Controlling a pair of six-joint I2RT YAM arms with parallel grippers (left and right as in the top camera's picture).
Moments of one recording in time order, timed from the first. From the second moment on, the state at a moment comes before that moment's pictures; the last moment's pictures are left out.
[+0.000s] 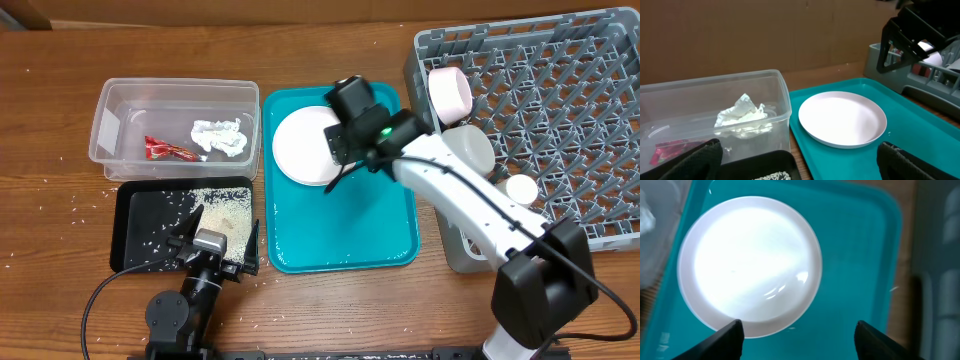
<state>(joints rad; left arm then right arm) -0.06 0.02 0.01 -0.06 0.21 0.04 0.59 1.84 1.52 -0.76 0.16 0.29</state>
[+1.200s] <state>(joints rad) -0.06 0.02 0.01 -0.06 0.21 0.04 0.41 1.58 1.48 -0.71 0.39 0.38</state>
